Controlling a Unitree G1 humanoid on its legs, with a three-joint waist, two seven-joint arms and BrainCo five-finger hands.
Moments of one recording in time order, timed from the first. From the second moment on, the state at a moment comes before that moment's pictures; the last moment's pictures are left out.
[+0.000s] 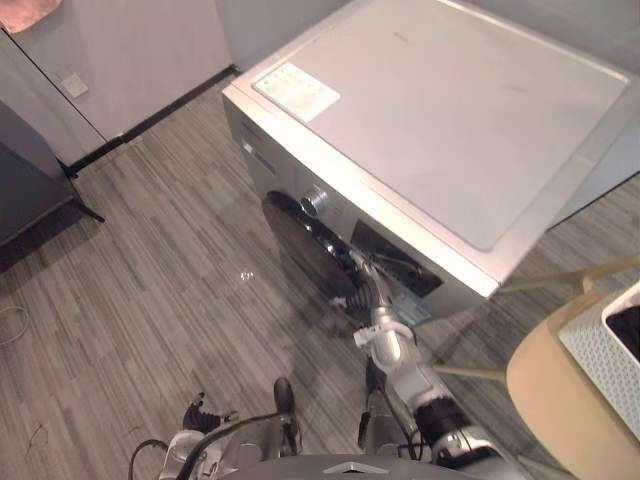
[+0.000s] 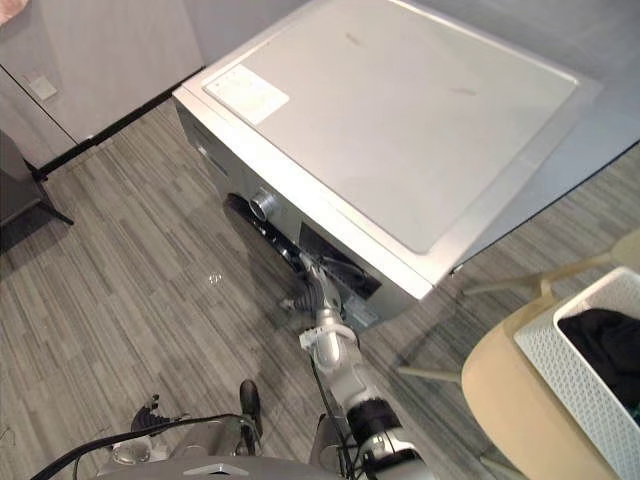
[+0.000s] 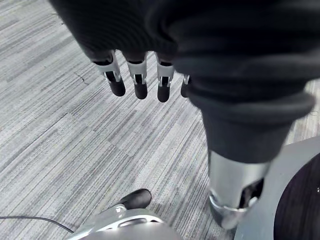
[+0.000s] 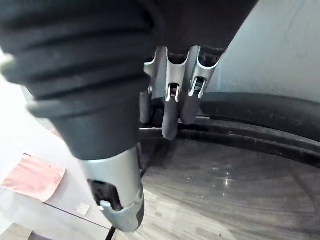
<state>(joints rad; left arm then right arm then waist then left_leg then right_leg) 0.06 0.11 -0.01 0.99 0.16 -0.08 0.21 -0.30 -0.09 0.21 0.54 -0.64 -0.19 -0.42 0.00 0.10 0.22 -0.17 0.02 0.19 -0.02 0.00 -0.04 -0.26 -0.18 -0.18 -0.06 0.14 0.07</state>
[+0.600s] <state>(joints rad) -0.04 0.04 -0.04 0.98 0.08 -0.07 0.25 -0.47 -0.01 0.72 0.63 -0.09 -0.04 -0.09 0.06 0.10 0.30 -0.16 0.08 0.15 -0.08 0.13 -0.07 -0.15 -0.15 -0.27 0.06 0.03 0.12</state>
